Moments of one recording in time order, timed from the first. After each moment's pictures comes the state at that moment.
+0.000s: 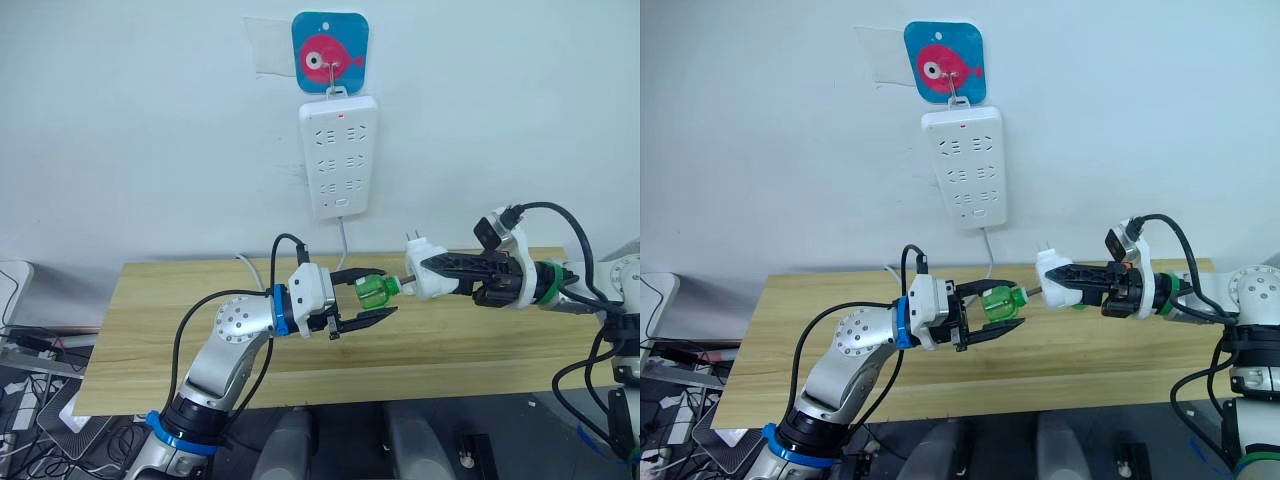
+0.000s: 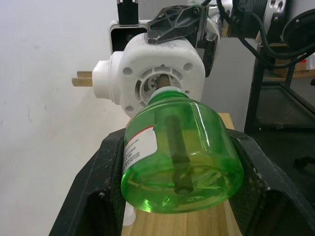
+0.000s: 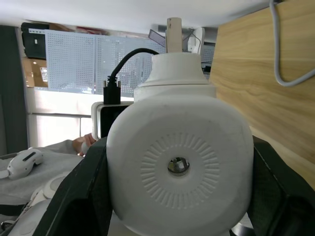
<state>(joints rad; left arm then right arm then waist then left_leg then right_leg) -0.27 0.36 -0.26 -0.22 -0.31 0.01 -0.97 -0.60 -0.77 -0.10 0.31 1.82 1.54 0.36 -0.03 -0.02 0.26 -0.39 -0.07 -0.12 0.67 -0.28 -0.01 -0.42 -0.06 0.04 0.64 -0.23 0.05</state>
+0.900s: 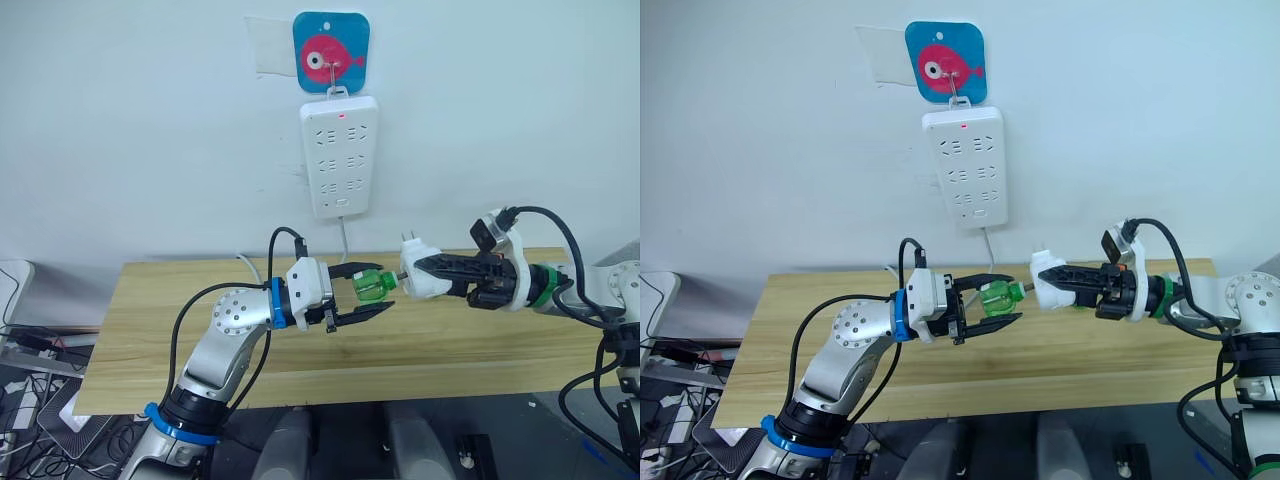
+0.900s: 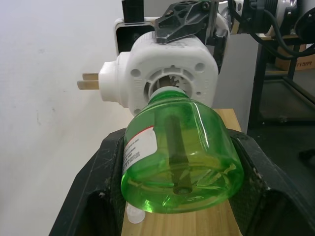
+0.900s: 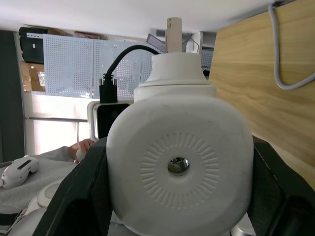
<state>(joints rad) -0.31 0.37 -0.25 -0.18 -0.31 0.00 -0.99 -0.56 -0.80 -0.01 0.24 1.94 1.42 0.28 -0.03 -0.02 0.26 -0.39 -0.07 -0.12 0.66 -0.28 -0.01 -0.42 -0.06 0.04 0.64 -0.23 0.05</state>
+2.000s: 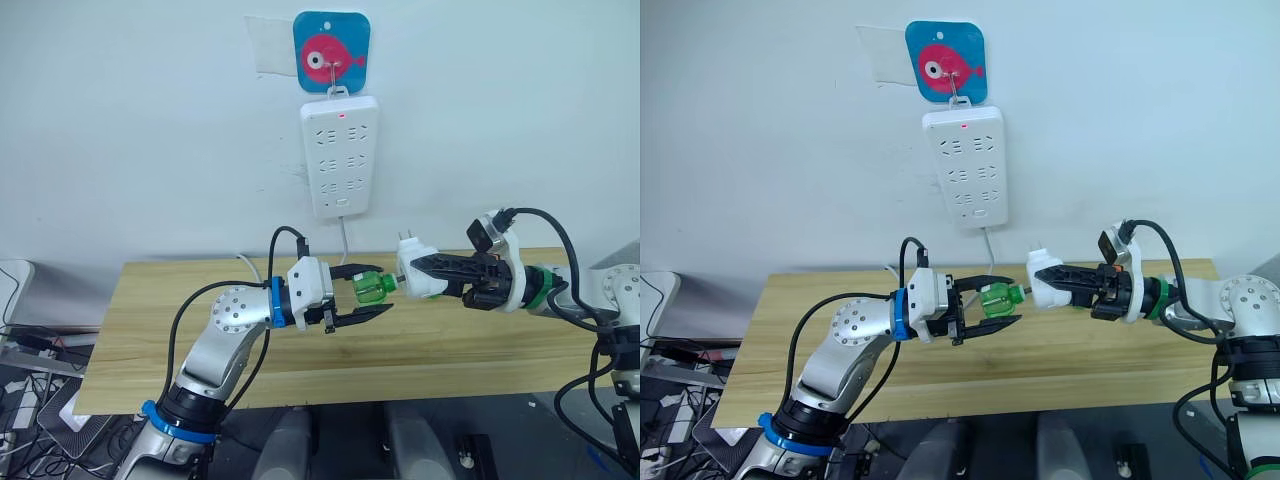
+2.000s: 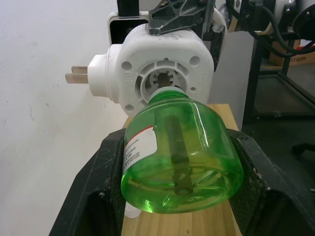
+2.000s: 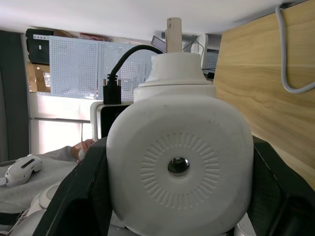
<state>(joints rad) -0.32 0.39 -0.25 -0.20 -0.31 0.03 -1.00 -0.54 -0.78 -0.01 0.22 1.94 1.41 0.29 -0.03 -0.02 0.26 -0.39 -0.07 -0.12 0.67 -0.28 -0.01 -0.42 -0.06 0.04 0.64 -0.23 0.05</state>
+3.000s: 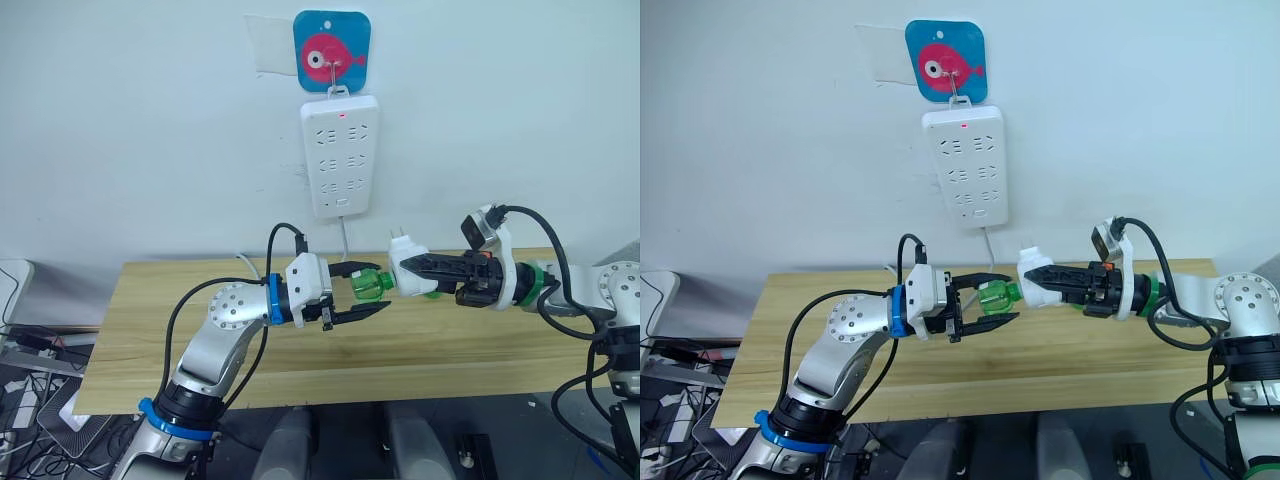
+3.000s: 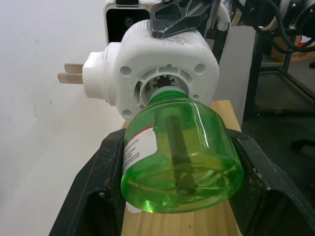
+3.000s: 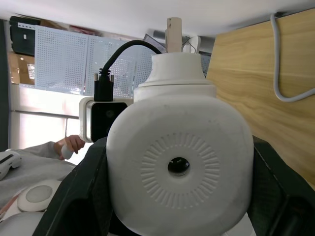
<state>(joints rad) -0.33 0.38 -0.24 -0.20 -0.31 0.05 -0.99 -0.54 -0.78 0.00 0.12 1.94 1.34 0.23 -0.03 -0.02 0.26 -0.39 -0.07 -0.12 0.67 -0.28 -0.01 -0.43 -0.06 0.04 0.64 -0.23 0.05</state>
